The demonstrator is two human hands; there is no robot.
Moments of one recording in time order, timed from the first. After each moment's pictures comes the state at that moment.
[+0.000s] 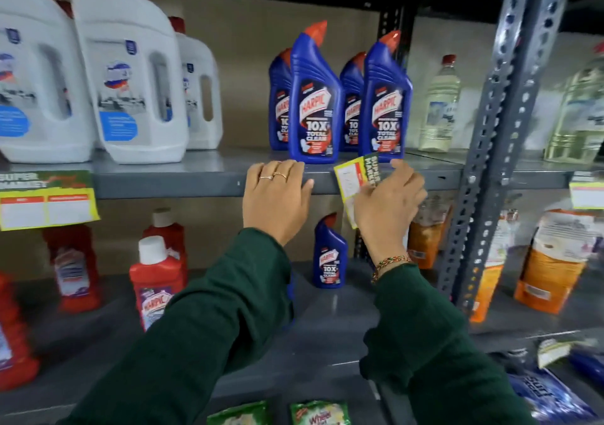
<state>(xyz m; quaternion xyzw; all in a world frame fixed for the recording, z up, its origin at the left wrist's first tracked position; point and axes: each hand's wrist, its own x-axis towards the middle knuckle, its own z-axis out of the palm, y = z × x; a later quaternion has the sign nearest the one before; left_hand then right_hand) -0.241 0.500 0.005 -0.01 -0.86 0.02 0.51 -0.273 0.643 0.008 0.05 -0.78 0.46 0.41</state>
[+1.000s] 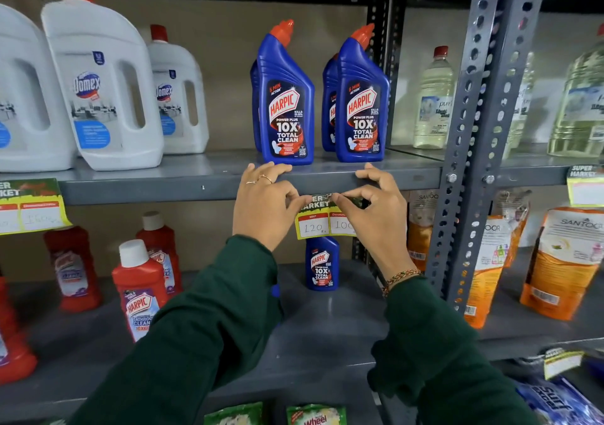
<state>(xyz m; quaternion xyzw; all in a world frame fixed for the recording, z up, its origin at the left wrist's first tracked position) -0.245 0.541 0.008 -0.01 -0.87 -0.13 0.48 -0.306 0.696 -0.006 0.28 -0.72 0.52 0.35</state>
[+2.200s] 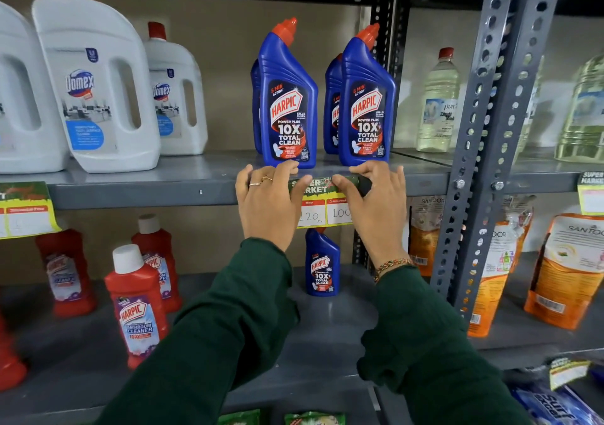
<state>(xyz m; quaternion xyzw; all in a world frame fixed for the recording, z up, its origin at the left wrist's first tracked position) -0.272 0.543 0.004 0.03 -0.79 -0.12 0.59 -0.323 0.681 0.006 0.25 -0.72 0.49 0.43</state>
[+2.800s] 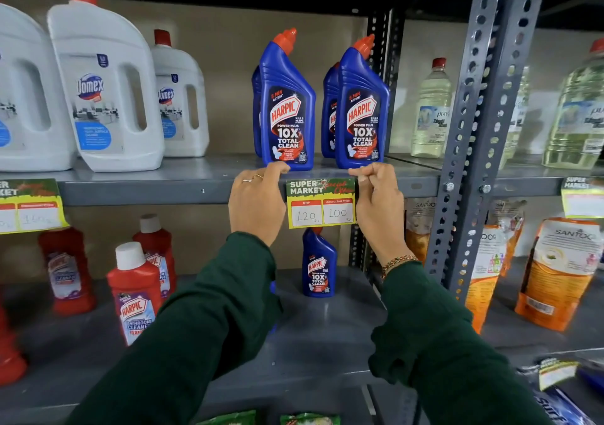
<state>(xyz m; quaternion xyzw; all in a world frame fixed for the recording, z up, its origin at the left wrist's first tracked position) -0.252 0.536 0.011 0.01 -0.81 -0.11 0.58 -0.324 0.695 0.008 0.31 -0.68 0.55 0.38</state>
